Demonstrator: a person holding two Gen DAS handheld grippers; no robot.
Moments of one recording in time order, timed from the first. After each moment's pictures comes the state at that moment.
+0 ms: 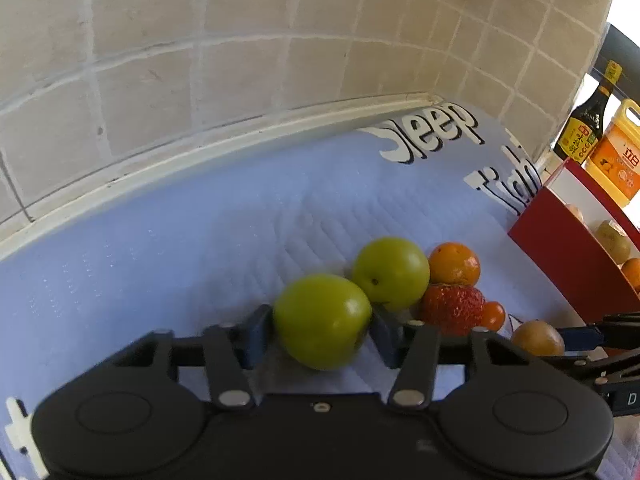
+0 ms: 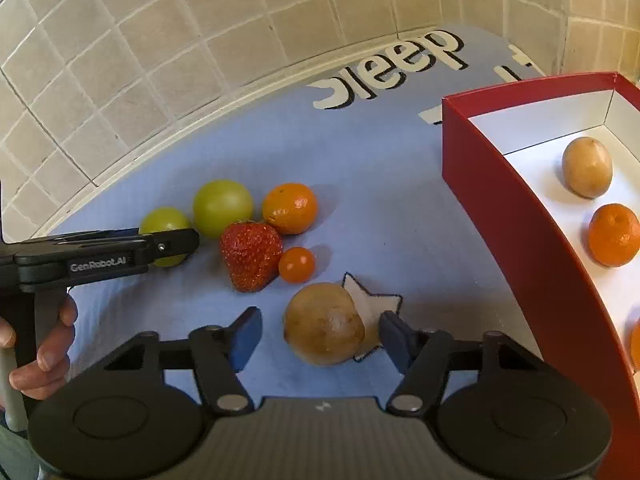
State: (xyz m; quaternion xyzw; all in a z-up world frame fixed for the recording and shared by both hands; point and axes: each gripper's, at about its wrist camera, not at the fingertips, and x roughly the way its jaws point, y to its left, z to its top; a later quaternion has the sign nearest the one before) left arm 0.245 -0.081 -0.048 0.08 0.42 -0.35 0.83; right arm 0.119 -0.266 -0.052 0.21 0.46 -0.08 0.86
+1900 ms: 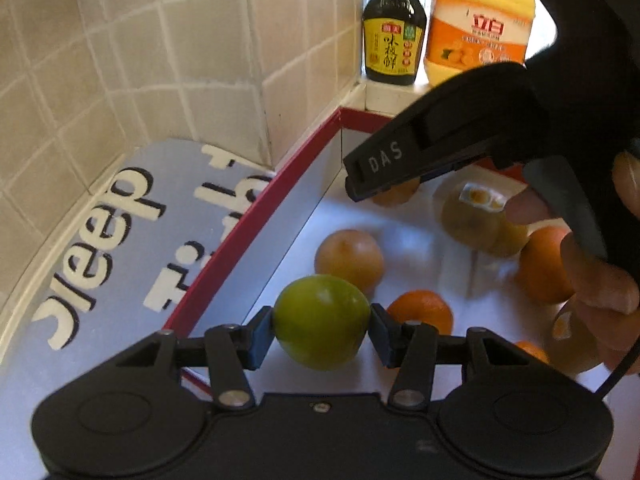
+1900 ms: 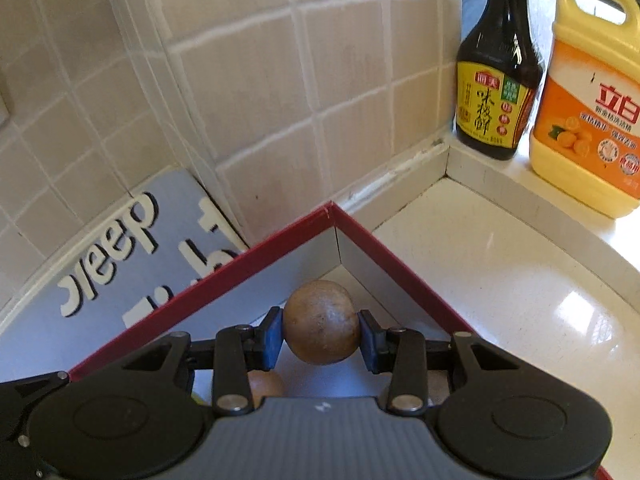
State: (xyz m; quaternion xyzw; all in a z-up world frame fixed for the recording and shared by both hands) left arm 0.151 -0.364 -0.036 0.29 0.35 -0.49 0.74; right arm 0.105 -0.507 -0.040 0.23 0.40 -0.27 0.85
